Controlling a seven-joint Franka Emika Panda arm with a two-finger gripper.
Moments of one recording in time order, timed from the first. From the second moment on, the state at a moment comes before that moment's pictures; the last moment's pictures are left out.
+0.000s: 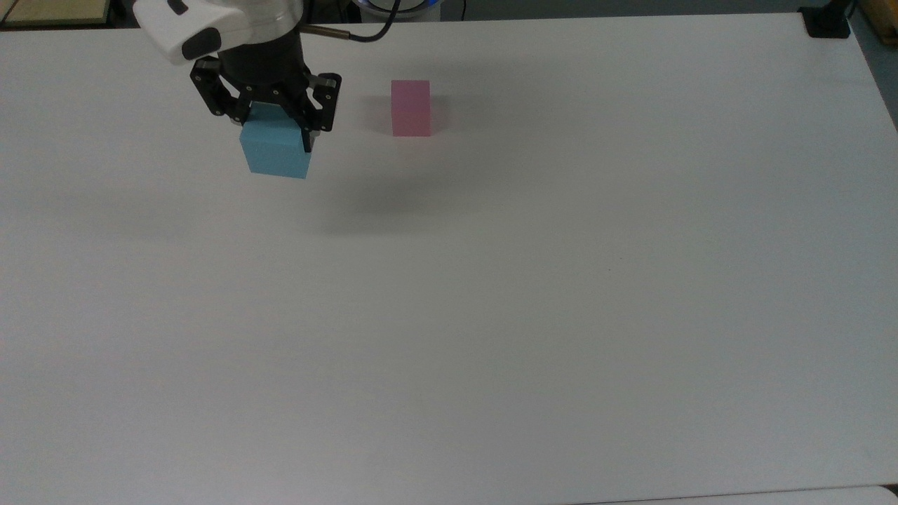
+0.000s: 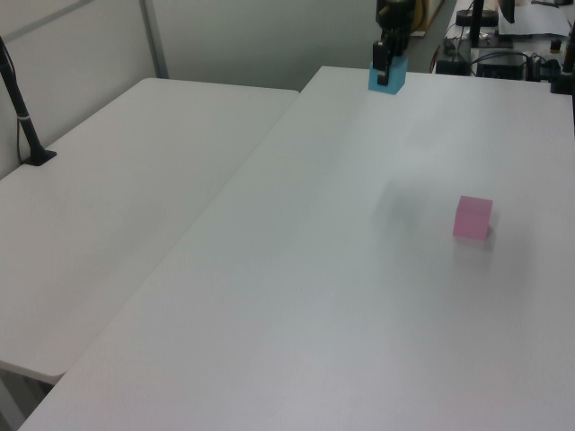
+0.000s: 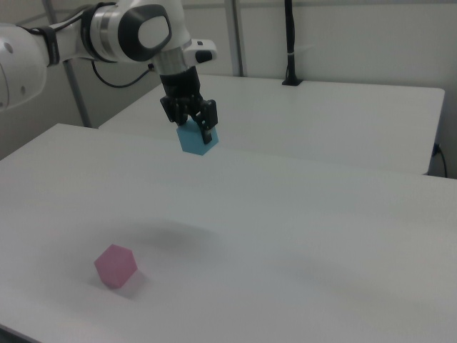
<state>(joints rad) -0.10 0.26 0.03 -1.42 -0.08 1.77 0.03</state>
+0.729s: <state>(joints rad) 0.02 -0.19 0.04 -1.89 -0.06 1.74 0.02</state>
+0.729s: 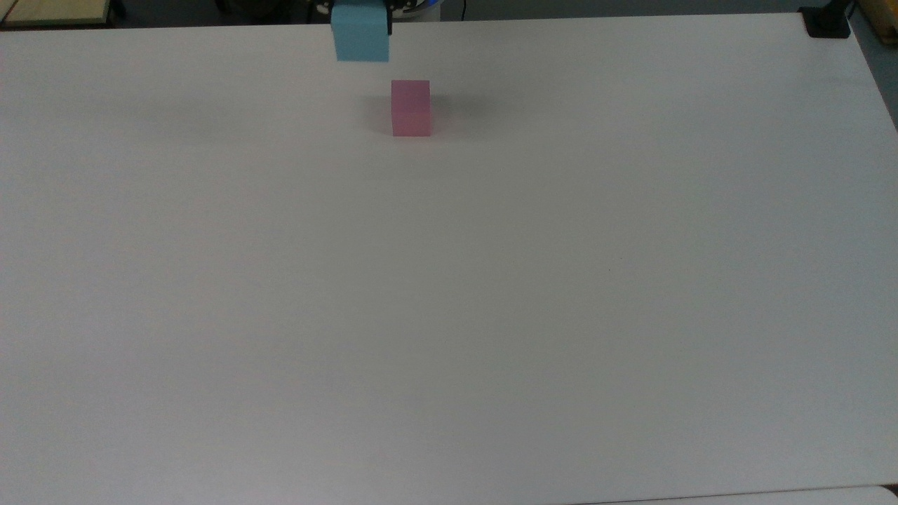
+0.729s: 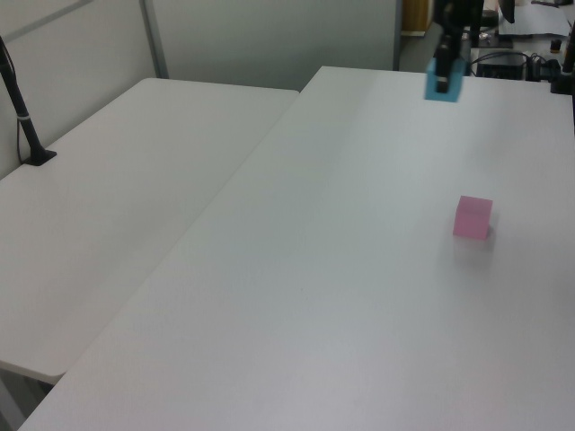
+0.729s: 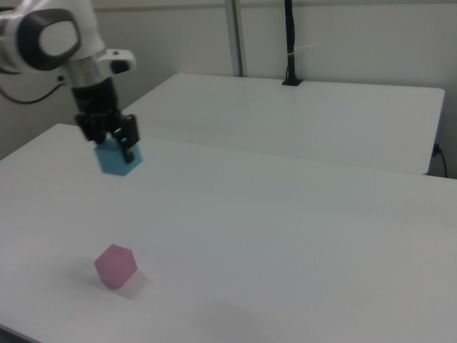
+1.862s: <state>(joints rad) 0.12 -0.32 0.03 -2.47 -0.02 2.18 0.14</state>
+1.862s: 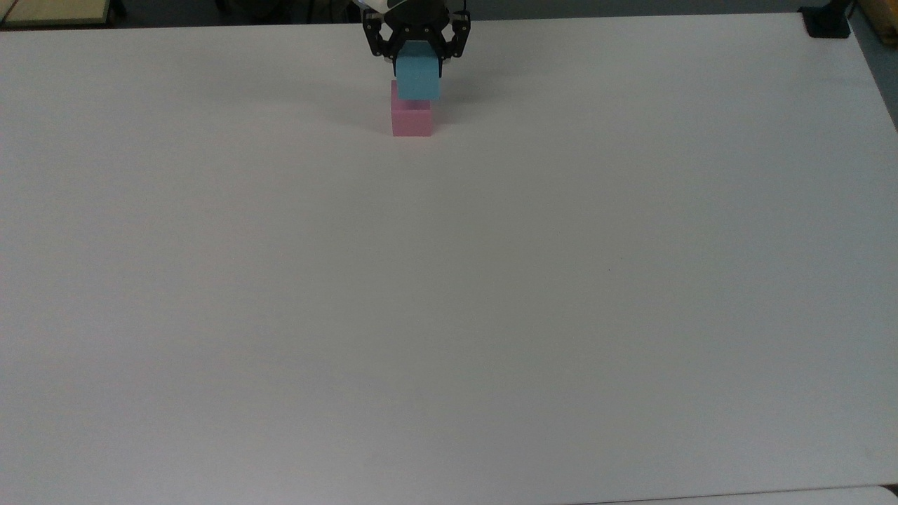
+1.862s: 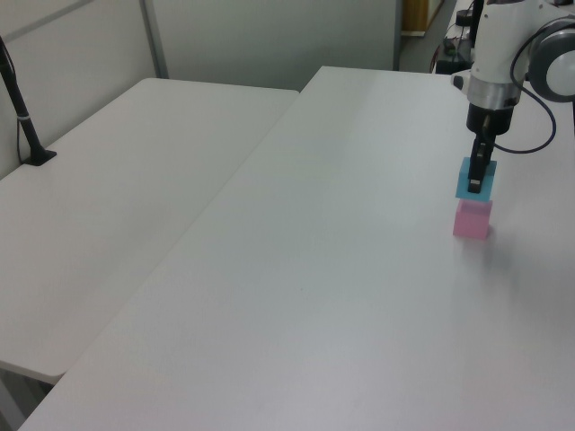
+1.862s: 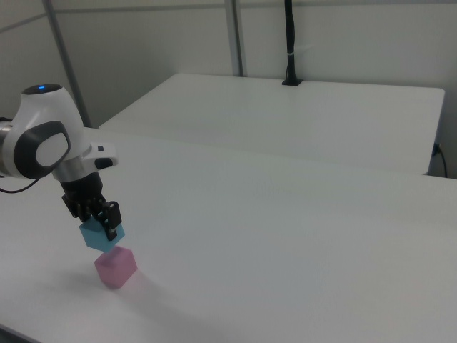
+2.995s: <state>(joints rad) 0.12 -0.26 0.02 -2.48 -0.02 2.21 0.09</state>
